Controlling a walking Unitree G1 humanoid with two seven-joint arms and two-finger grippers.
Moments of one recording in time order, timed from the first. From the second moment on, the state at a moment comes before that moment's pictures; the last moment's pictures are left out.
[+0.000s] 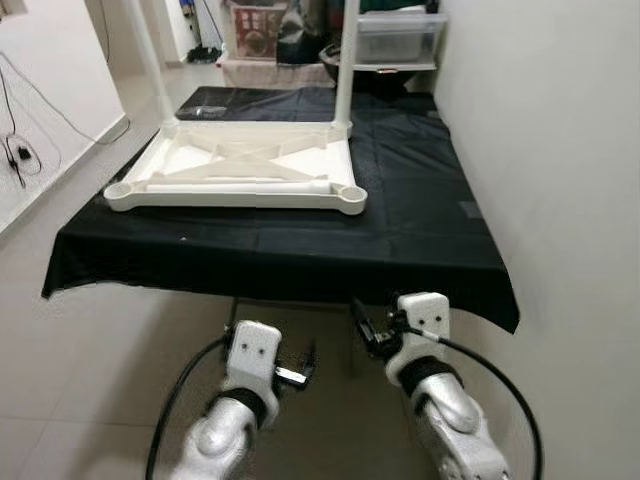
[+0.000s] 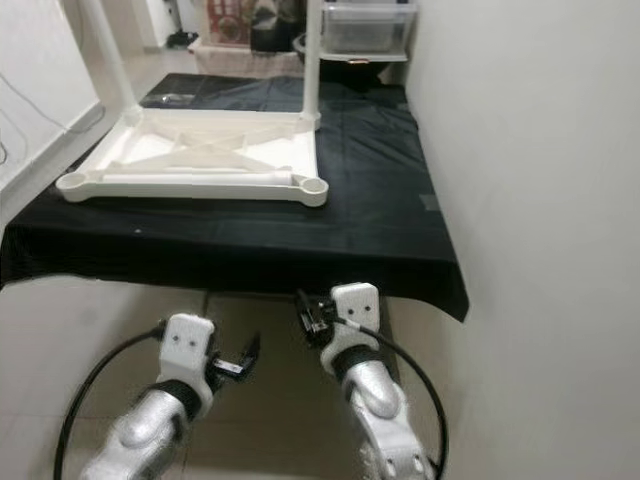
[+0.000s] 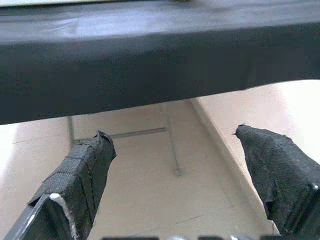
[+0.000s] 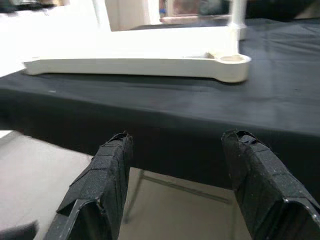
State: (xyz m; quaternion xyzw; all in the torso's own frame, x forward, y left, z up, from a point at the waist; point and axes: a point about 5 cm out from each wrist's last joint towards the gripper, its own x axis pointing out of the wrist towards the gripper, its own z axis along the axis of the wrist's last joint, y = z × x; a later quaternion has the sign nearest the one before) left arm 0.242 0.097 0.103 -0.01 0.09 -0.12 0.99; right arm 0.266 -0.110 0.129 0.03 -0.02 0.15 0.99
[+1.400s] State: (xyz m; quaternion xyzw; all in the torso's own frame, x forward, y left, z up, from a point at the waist) left arm 0.208 0.252 0.023 0.09 0.22 0.00 0.97; right arm 0.281 -0.264 0.052 -0.06 0.12 -0.06 0.99
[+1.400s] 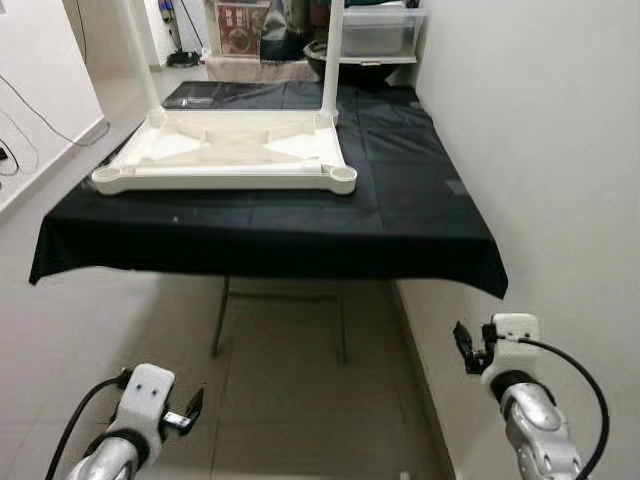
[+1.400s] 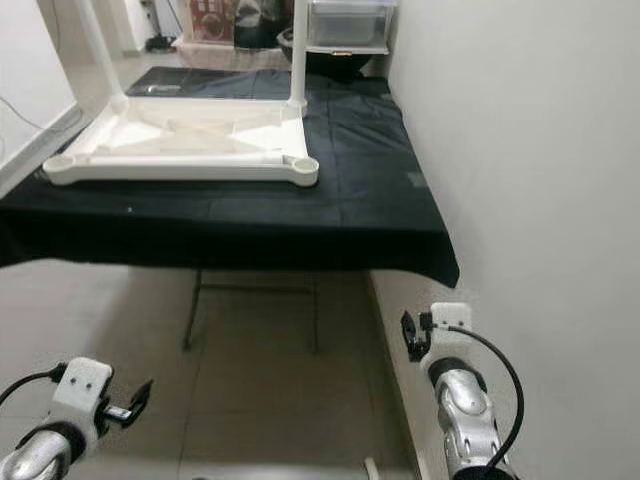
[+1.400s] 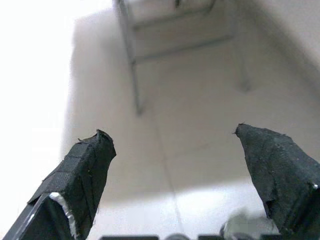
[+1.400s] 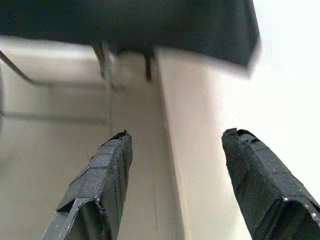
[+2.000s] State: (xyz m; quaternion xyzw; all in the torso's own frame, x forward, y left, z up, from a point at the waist) left arm 0.125 0.307 -0.035 0.06 0.36 0.15 0.92; right arm 0.275 -0.288 0.027 -0.06 0.21 -0.07 0.97
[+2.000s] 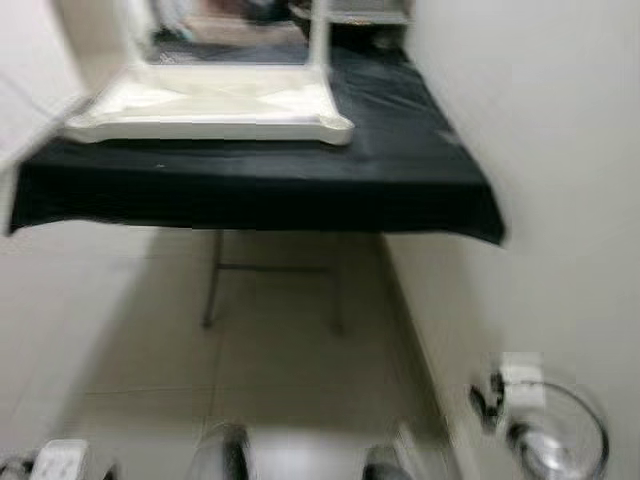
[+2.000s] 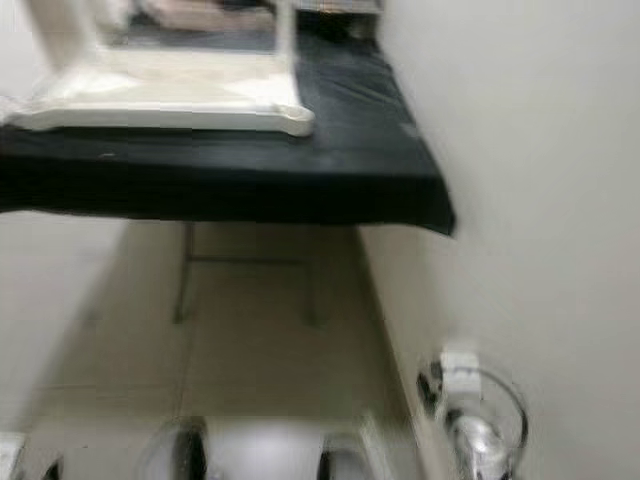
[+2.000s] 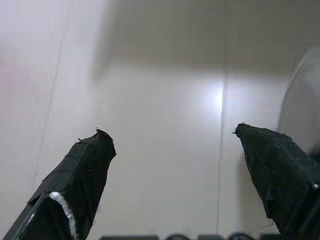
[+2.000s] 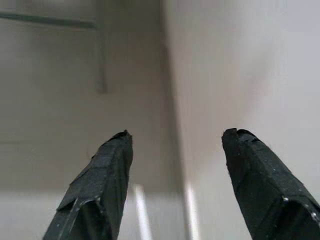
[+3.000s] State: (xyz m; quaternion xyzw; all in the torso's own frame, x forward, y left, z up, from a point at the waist) left arm 0.104 0.307 -0.038 0.07 0.37 0.15 0.92; right arm 0.269 -0.291 0.016 -0.08 0.24 -0.06 0.97
